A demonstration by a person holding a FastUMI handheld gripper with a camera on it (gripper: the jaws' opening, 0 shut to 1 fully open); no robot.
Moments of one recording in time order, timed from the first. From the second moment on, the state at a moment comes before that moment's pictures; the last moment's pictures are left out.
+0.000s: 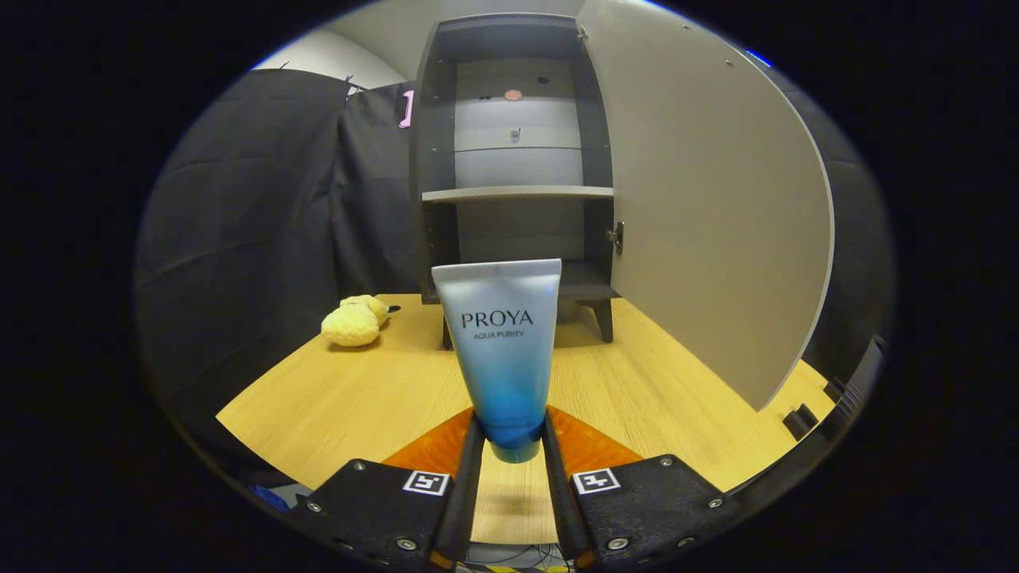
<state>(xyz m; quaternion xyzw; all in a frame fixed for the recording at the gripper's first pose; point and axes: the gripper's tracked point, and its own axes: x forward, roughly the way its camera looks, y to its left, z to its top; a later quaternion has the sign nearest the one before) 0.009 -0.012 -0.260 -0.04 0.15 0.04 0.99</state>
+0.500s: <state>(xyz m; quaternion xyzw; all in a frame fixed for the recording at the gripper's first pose) 0.024 0.011 -0.135 -0.08 0.11 0.03 0.99</state>
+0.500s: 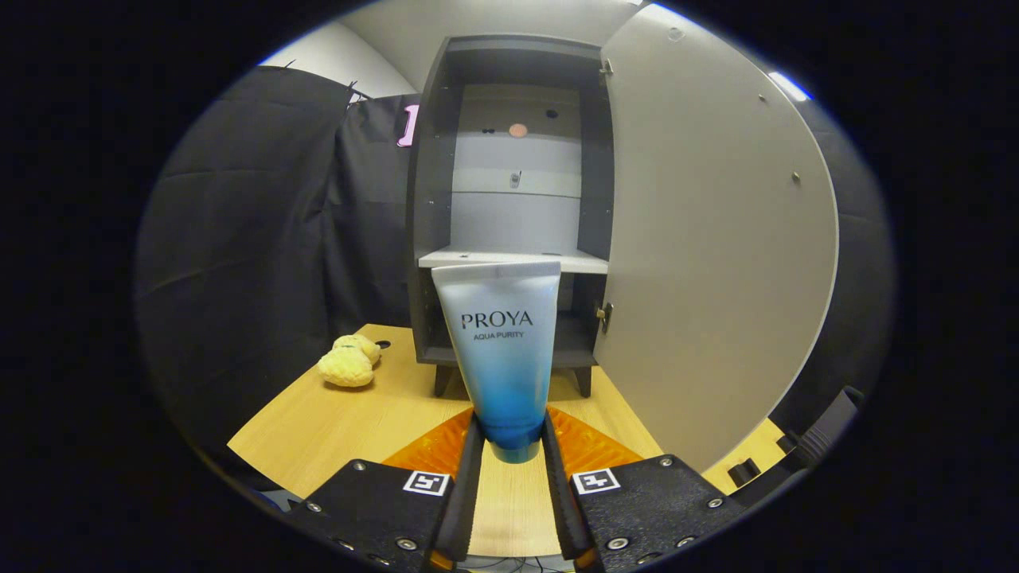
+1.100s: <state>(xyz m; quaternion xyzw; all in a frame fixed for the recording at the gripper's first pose) 0.146 0.046 -0.025 -0.11 0.05 0.08 0.99</state>
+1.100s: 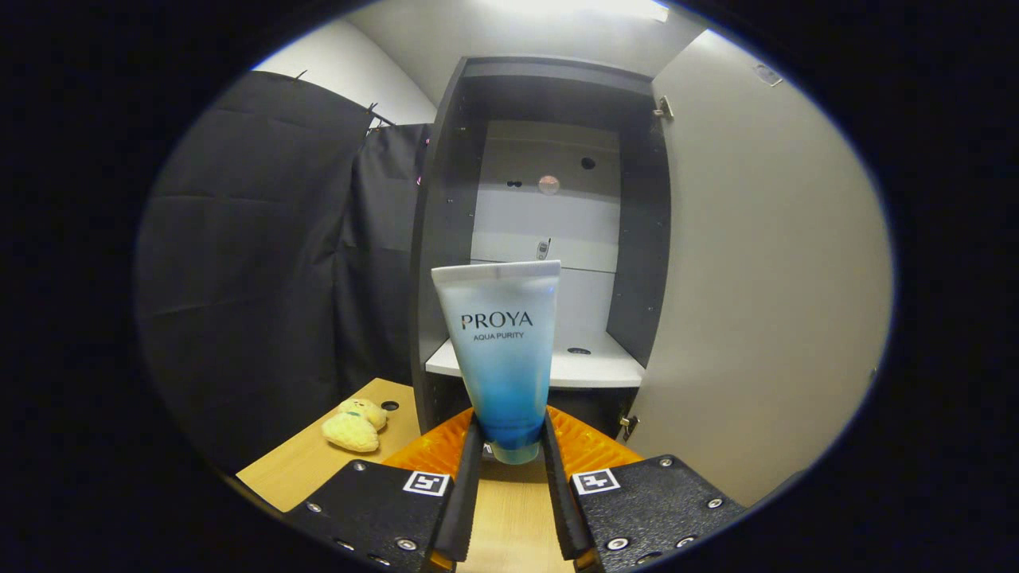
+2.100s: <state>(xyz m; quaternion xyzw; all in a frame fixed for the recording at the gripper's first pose) 0.386 0.040 -0.046 -0.07 0.05 0.10 0.99</state>
